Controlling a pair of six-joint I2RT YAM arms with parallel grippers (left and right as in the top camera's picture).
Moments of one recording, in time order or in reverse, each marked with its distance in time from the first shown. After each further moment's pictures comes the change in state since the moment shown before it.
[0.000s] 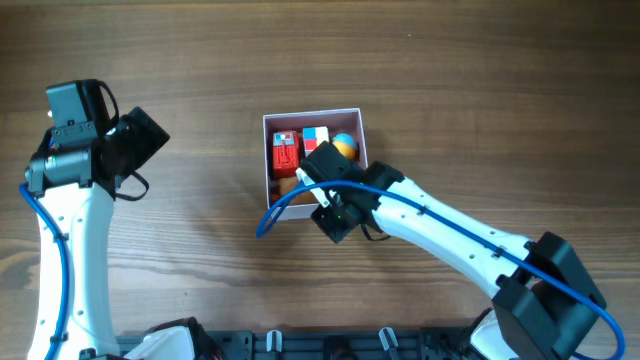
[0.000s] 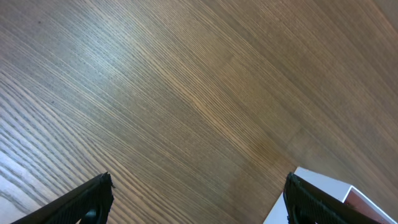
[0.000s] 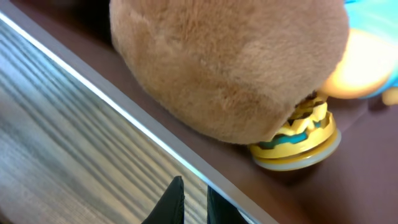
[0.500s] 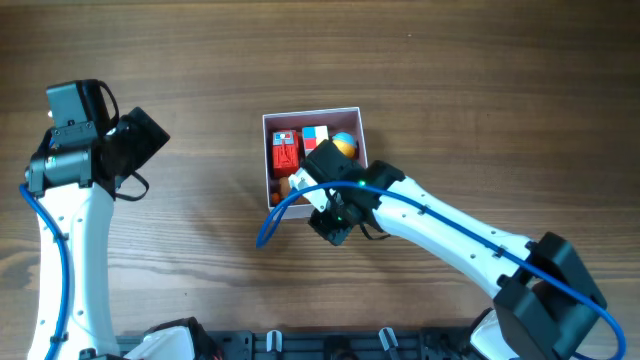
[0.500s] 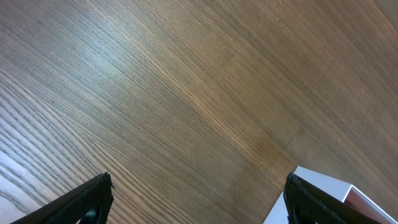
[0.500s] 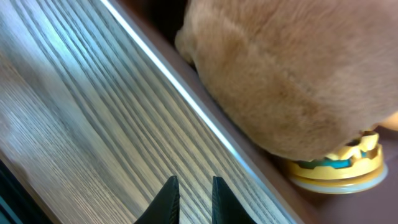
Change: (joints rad) left arm 0.000 0.000 0.000 -0.001 0.000 0.000; right arm -0.003 -0.006 0.015 0.001 -0.113 -0.125
